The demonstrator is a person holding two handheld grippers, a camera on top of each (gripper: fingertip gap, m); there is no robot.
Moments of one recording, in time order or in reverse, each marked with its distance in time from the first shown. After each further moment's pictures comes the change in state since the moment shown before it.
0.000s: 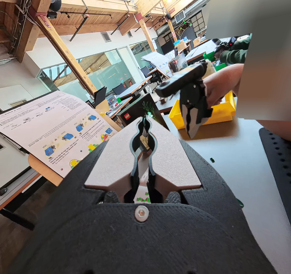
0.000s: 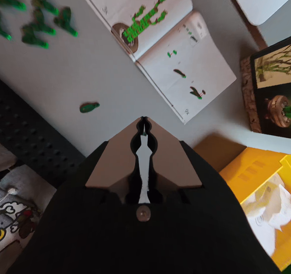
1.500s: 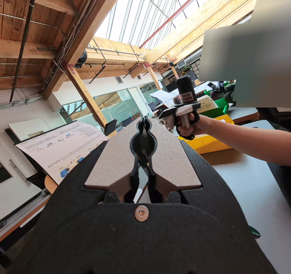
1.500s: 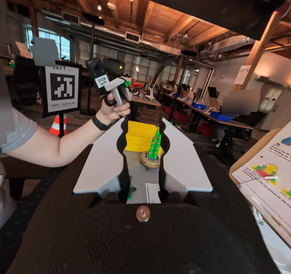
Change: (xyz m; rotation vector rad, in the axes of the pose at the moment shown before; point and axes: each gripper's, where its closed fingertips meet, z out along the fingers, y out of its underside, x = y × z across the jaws) left arm -0.011 -0.037 -0.039 0.255 -0.054 0.031; right arm -0.056 -0.117 -0.159 1.384 -0.532 -0.419
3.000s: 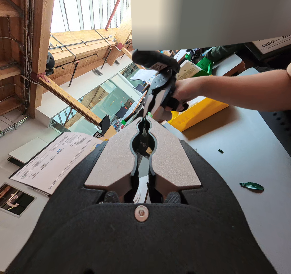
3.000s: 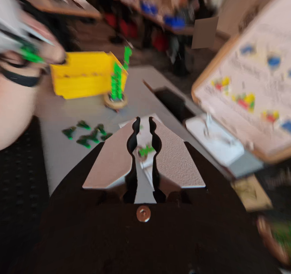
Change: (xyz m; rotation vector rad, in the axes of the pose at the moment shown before) left arm 0.053 0.023 0.015 -0.133 0.183 0.265; right arm 0.033 0.074 -0.004 -0.588 0.427 0.075
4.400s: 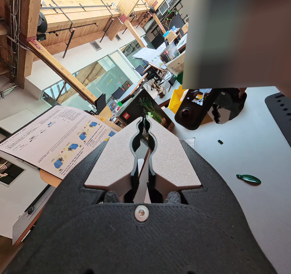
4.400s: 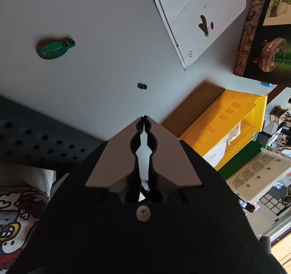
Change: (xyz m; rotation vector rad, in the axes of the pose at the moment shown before) left arm -0.011 0.042 0.006 -0.121 -0.022 -0.115; right arm -0.049 0.193 -0.070 -1.364 0.354 -0.055
